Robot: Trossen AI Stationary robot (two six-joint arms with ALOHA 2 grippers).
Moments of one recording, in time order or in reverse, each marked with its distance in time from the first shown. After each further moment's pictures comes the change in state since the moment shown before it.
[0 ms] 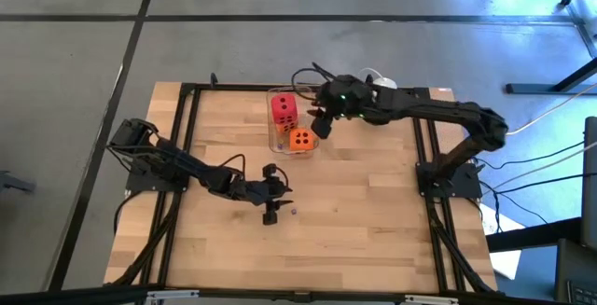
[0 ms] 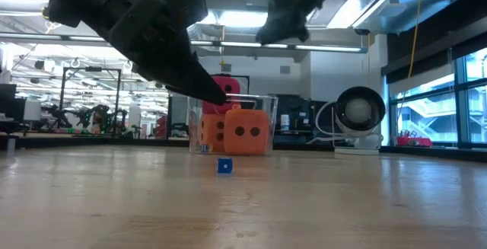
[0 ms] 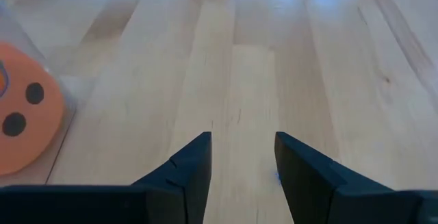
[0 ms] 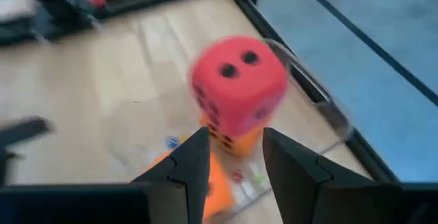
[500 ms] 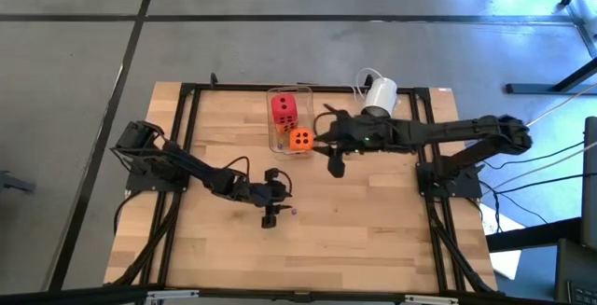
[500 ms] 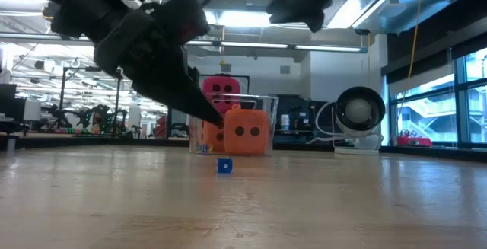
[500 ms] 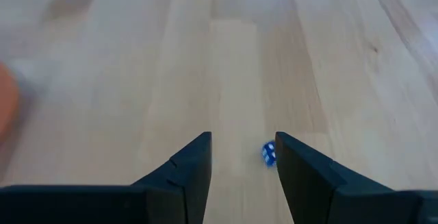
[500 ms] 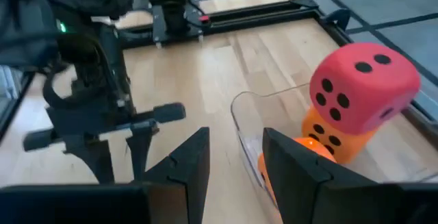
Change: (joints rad) left arm 0.005 0.052 0.000 0.015 0.076 0.017; right arm 0.259 -0.207 -0.303 0.264 0.020 0.057
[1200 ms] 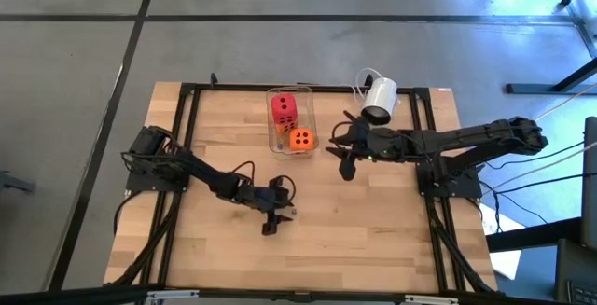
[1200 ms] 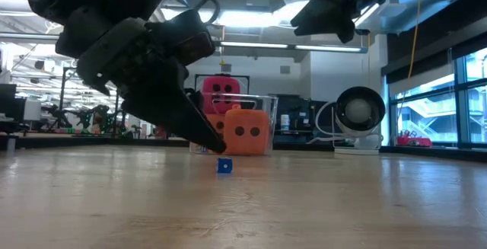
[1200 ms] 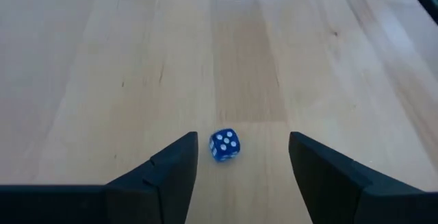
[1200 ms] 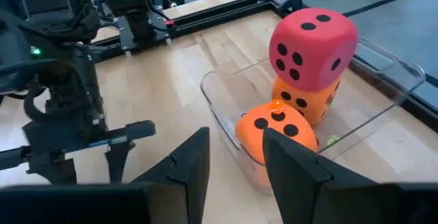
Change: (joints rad) left arm -0.004 0.125 0.001 0.134 0.149 -0.061; right arm 0.080 -0.167 -0.230 0.089 0.204 0.157
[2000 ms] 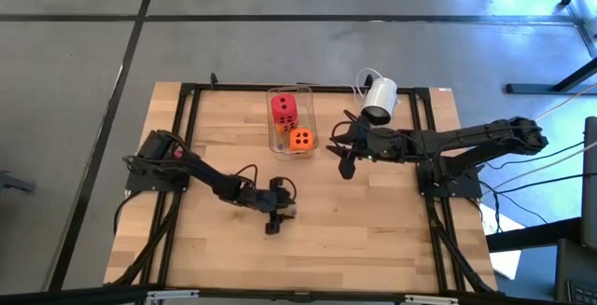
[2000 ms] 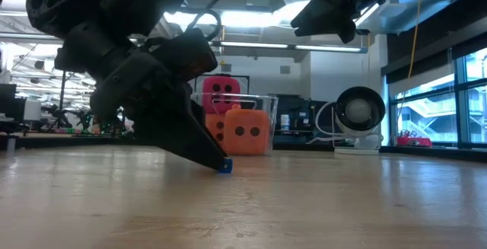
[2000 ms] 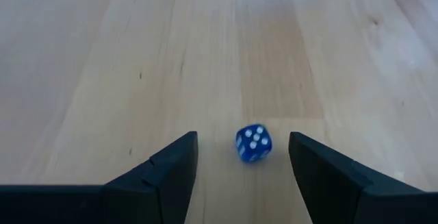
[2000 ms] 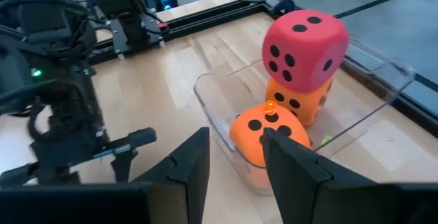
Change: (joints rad) left arm -0.015 0.079 0.000 0.058 -0.067 -0.007; right arm 0.000 0.000 0.000 0.000 0.028 0.007
